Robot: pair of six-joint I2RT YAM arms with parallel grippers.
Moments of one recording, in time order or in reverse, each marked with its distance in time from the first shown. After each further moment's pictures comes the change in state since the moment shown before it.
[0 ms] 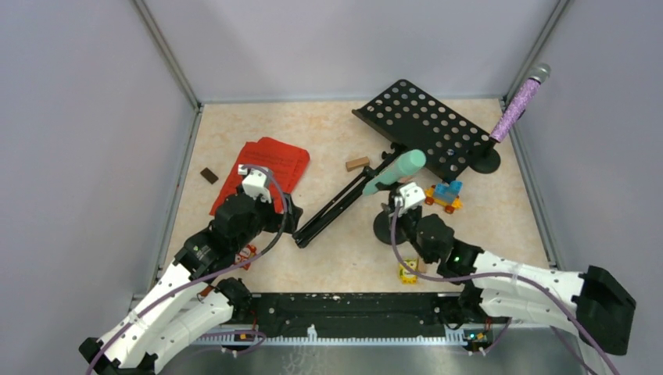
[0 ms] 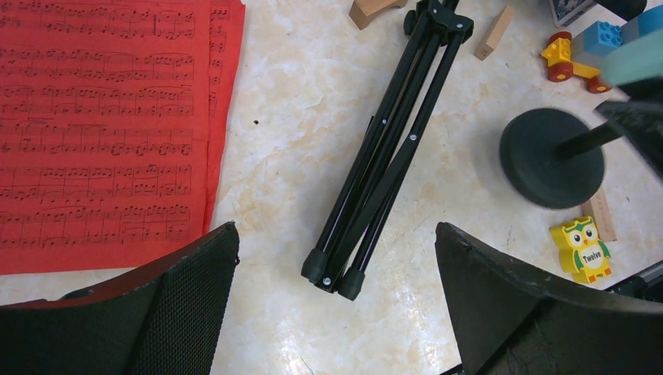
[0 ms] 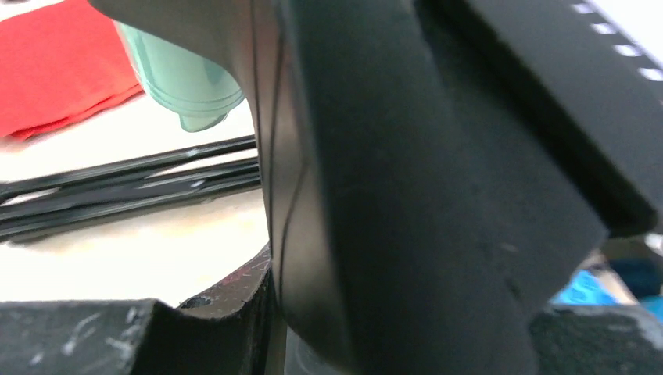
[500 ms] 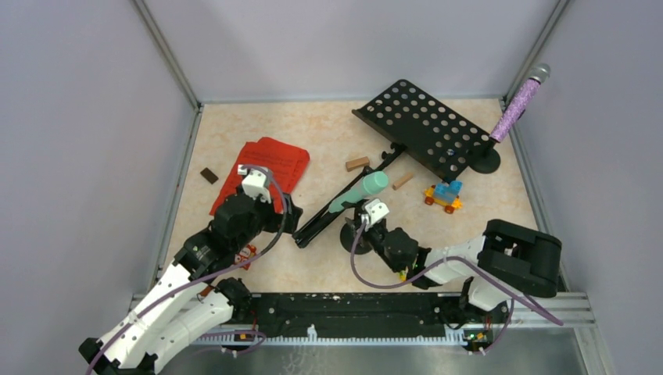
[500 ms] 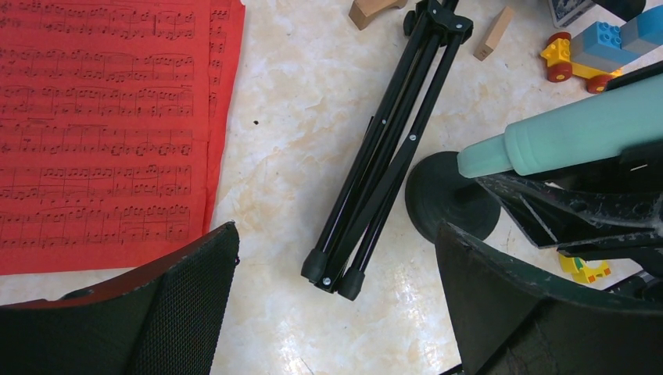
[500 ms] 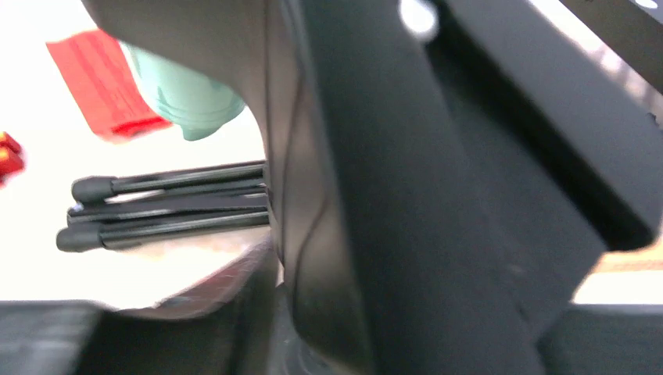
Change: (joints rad) left arm 0.000 -0.001 0.000 0.000 0.000 0.000; right arm 0.189 0.597 -0.010 0.660 -0.011 0.016
